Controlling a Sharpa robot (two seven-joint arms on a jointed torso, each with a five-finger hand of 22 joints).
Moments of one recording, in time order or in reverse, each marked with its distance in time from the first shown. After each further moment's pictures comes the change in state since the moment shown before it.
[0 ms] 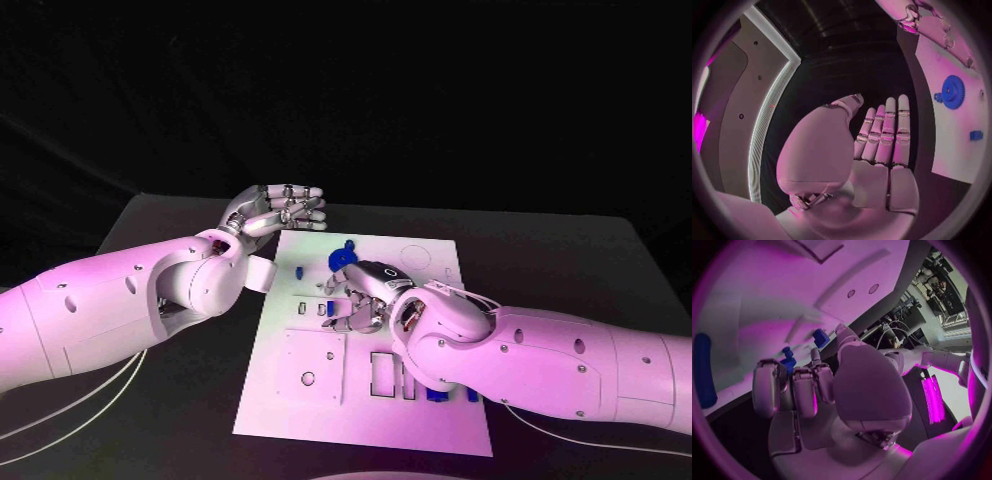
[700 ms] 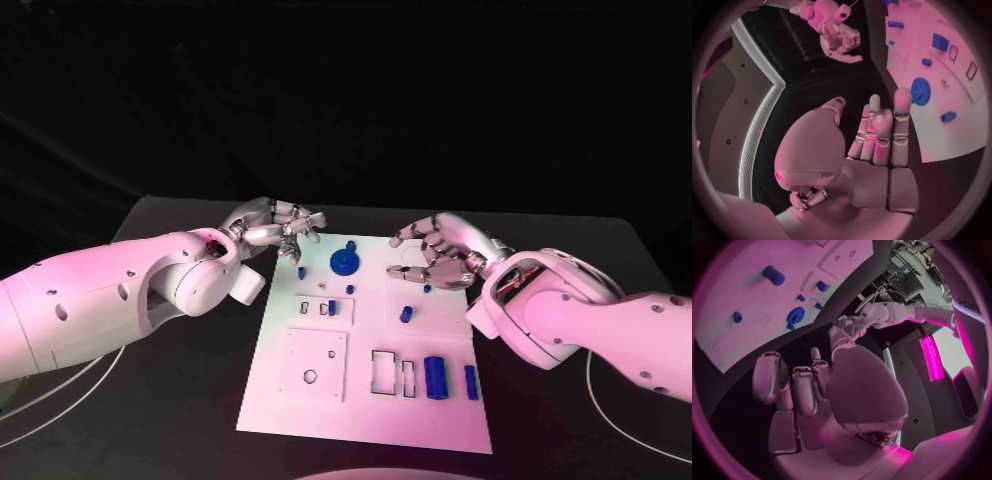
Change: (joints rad) left arm 0.008 -0.048 0.000 0.009 -0.283 0.101 -0.259; left_hand -0.202 0.025 -0.215 0.106 0.000 0.004 -0.043 0.209 0.111 0.074 -0.092 0.486 0.263 0.359 -0.110 0.939 0.748 -0.017 0.259 -0.109 0.659 0.492; right arm 0.133 -0.355 0.006 0.211 0.374 -0.113 0.210; right_hand 0.070 0.046 0.037 -0.005 0.000 0.015 -0.008 0.024 -0.008 -0.043 -0.003 -0.058 0.000 0.000 0.000 -0.029 0.000 0.023 -0.058 0.000 -0.117 0.001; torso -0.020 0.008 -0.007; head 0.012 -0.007
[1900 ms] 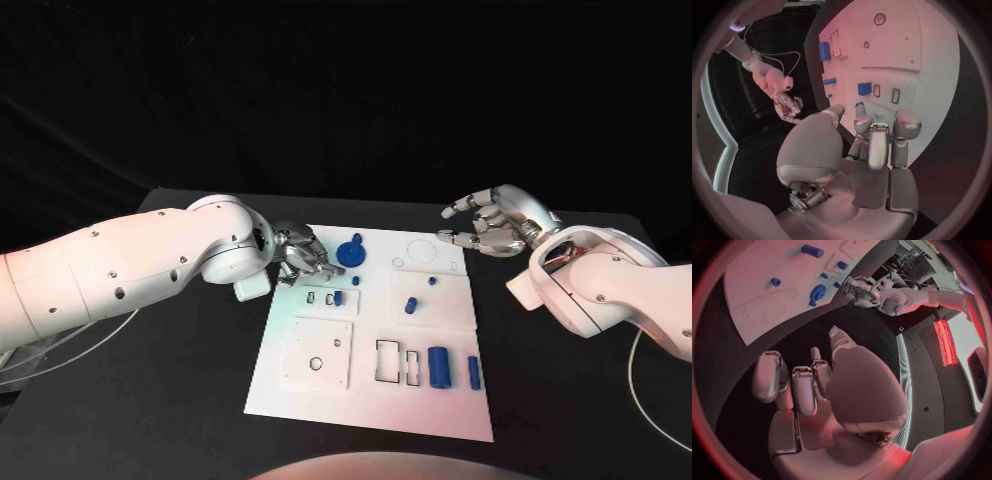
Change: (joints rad) left arm 0.069 0.129 -0.018 -0.047 -0.445 0.330 -0.603; left_hand -0.089 0.057 0.055 0.011 -0.011 -0.132 -0.079 0.566 0.142 0.100 -0.070 0.764 0.579 0.117 -0.051 0.261 0.314 -0.029 0.105 -0.046 0.225 0.316; right arm 0.023 -0.067 -0.002 -0.101 0.172 -0.007 0.048; right_hand -0.010 0.001 0.003 0.003 0.000 0.003 -0.003 0.012 -0.001 -0.005 -0.002 -0.005 0.000 0.000 0.000 -0.004 0.000 0.000 -0.007 0.000 -0.011 0.000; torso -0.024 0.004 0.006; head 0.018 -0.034
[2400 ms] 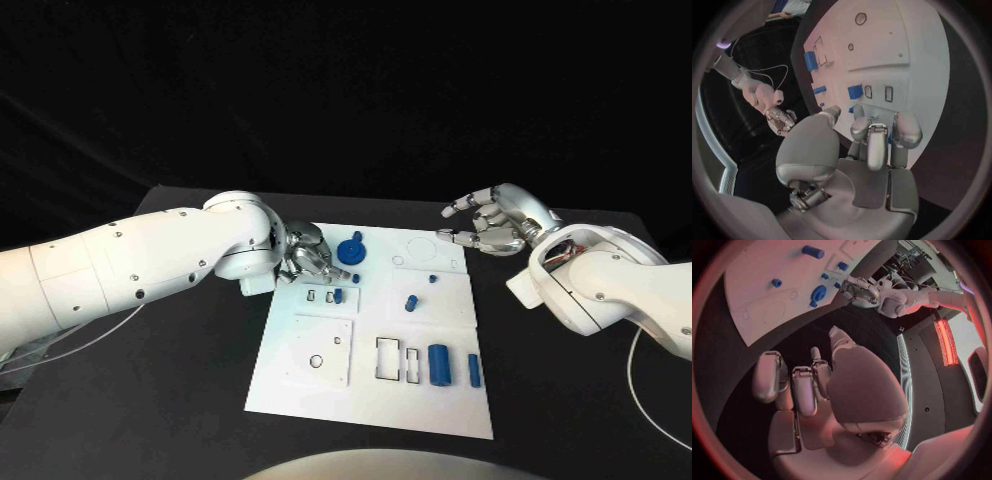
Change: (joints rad) left arm 0.006 0.045 -0.005 -0.015 -0.136 0.046 -0.046; left_hand -0.068 -0.004 -0.031 0.002 -0.013 0.030 -0.023 0.017 0.024 0.055 -0.024 0.032 0.067 -0.003 -0.021 0.010 0.006 -0.015 0.037 -0.020 0.035 0.070; right arm -0.001 0.005 -0.001 -0.005 0.000 0.004 -0.005; right_hand 0.000 0.000 0.000 0.000 0.000 0.000 0.000 0.000 -0.001 0.000 0.000 0.000 0.000 0.000 0.000 0.000 0.001 0.000 0.000 0.000 0.000 0.000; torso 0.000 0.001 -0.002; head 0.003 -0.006
